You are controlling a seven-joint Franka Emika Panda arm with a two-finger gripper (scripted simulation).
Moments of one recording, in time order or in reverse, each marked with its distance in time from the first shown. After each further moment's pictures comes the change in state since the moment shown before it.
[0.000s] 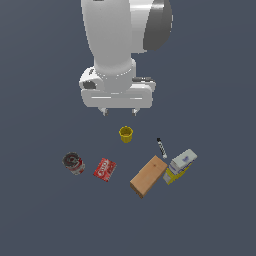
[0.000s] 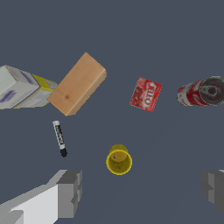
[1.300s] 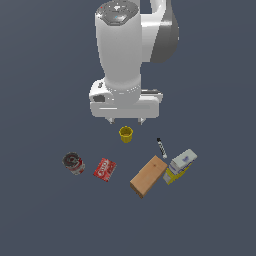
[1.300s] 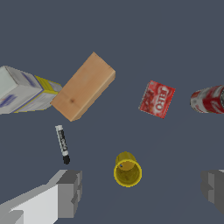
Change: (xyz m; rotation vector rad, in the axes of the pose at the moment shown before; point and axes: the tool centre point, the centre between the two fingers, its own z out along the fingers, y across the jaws) arm 0.016 -0.021 0.026 0.001 -0.002 -0.020
